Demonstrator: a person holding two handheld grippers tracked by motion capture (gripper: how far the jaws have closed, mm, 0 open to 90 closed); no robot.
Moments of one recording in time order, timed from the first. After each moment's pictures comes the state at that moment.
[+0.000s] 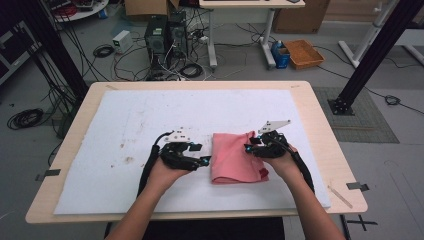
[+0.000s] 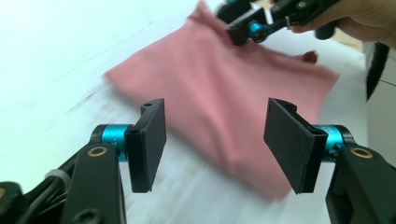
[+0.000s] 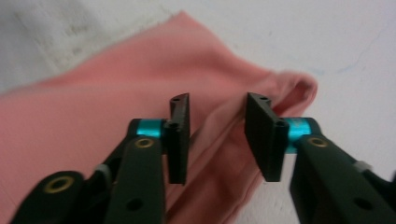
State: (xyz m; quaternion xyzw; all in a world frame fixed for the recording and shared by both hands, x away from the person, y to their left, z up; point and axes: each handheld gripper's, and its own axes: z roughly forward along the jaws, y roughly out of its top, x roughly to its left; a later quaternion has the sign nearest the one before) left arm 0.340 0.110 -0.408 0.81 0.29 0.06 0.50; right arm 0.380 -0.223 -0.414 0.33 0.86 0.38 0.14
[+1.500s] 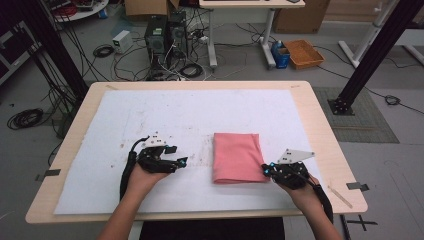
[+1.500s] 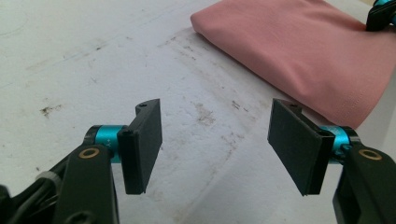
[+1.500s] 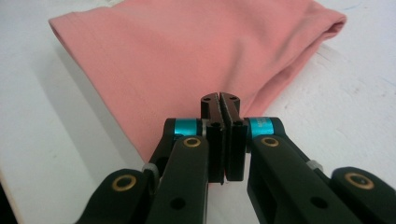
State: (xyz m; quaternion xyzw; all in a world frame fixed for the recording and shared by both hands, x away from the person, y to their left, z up) left arm 0.336 0.163 -0.426 0.81 0.35 0.10 0.47; right arm 0.295 -0.264 -0.427 0.32 0.85 0.39 0.15
